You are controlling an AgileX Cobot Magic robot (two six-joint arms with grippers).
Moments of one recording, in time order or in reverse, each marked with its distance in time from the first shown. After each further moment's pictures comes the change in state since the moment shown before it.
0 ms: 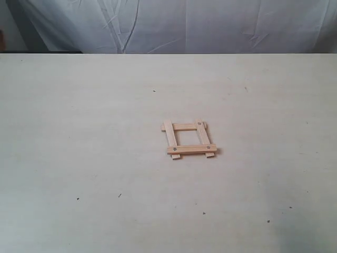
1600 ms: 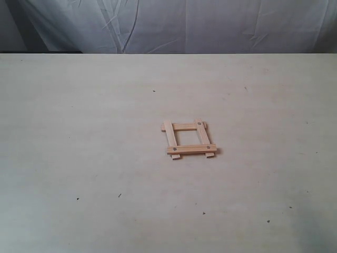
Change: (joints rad) left arm 0.000 -0.247 0.192 0.101 0.001 0.002; right arm 0.000 -0.307 0.462 -0.225 -0.252 0.152
